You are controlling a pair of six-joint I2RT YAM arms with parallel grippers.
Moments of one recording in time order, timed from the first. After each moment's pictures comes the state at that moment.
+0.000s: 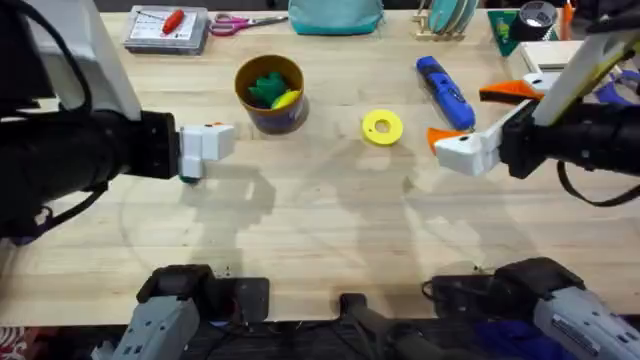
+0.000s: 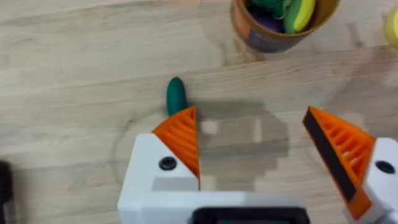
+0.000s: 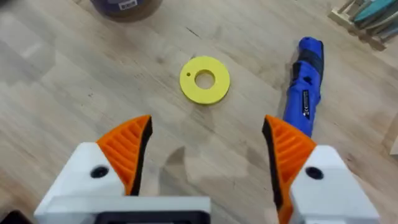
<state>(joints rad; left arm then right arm) 0.07 0.76 0.97 -1.07 0.10 0.15 0.19 0.78 0.87 -0.86 -0.26 -0.31</state>
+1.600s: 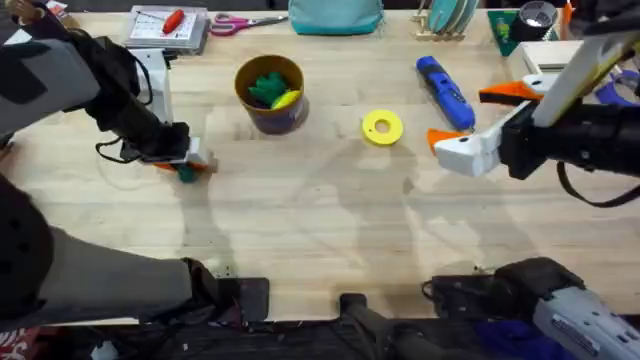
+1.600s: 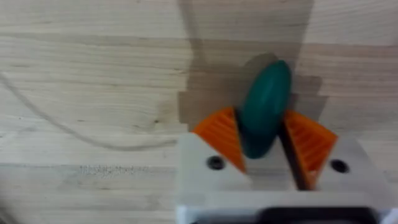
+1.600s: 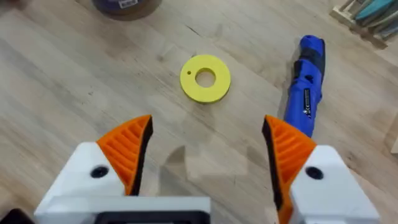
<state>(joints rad) 0.33 1.62 0.98 -0.89 0.01 0.27 0.19 0.78 0.87 -0.87 -0.26 -0.31</state>
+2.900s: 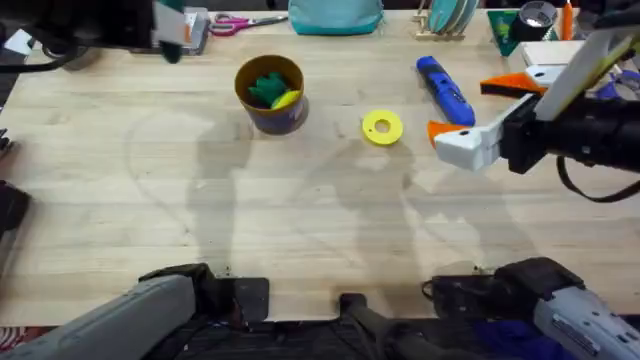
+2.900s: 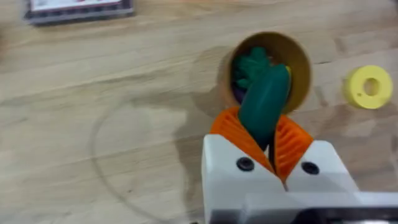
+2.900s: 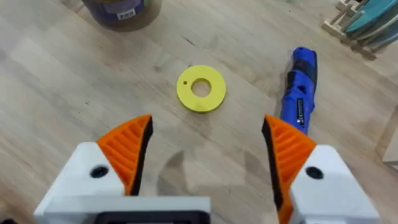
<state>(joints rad) 0.15 1.27 1.41 -1.03 0.28 0.20 0.19 0.78 0.87 -0.83 -0.26 -0.31</state>
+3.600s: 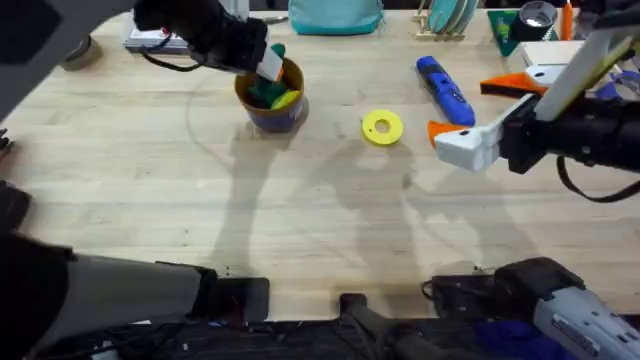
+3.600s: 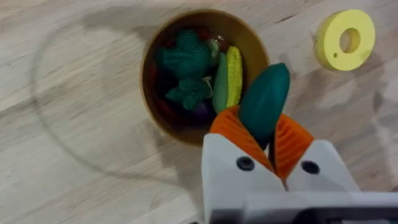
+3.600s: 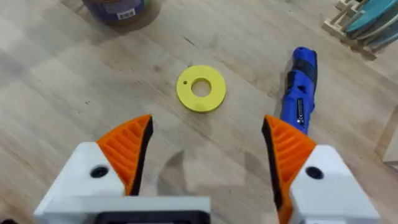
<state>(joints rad) -0.14 1.57 1.41 -1.00 0.29 0.16 0.19 0.78 0.87 -0.83 -0.26 -0.31</state>
